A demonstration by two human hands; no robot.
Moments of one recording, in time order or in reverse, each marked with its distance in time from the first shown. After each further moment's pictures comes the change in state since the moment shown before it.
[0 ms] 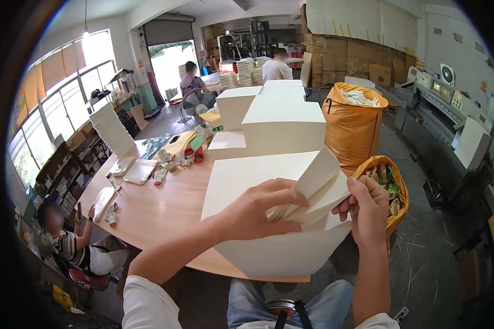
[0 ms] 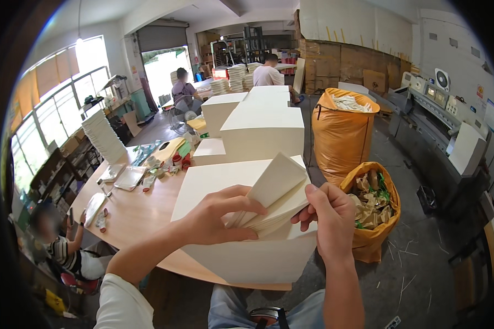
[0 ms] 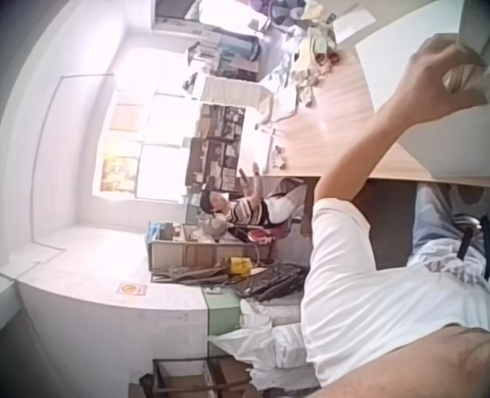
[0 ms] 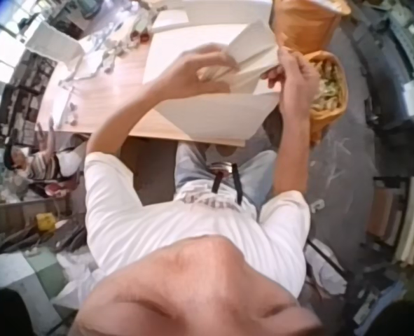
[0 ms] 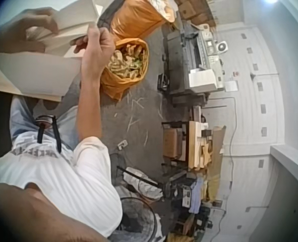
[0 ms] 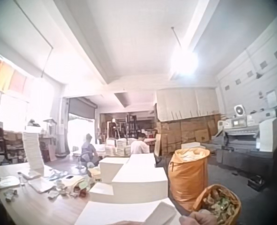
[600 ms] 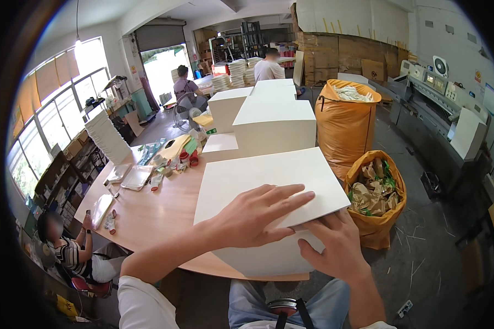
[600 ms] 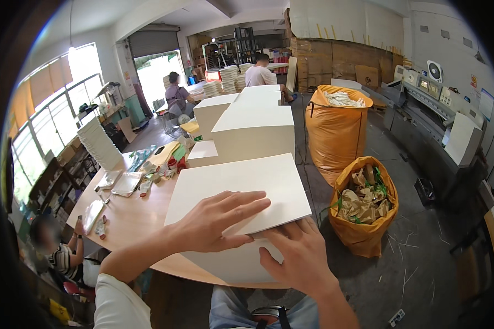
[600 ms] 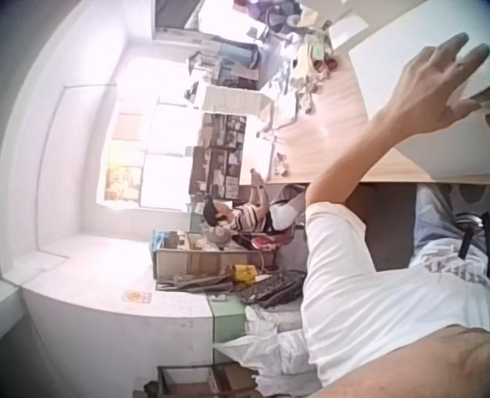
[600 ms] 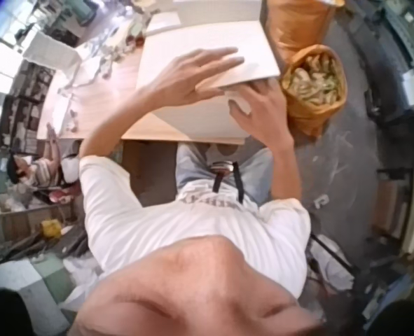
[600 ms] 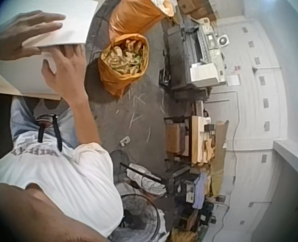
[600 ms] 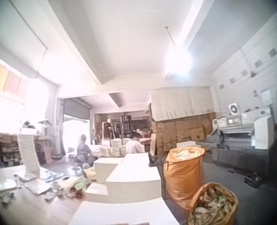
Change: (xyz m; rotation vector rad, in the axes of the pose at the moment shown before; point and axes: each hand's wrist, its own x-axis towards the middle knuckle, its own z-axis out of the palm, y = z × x) left_hand 0.005 0.010 0.009 0.372 -0.046 0.159; right_hand -0.048 0.019 -0.015 -1.117 -0.378 -0.689
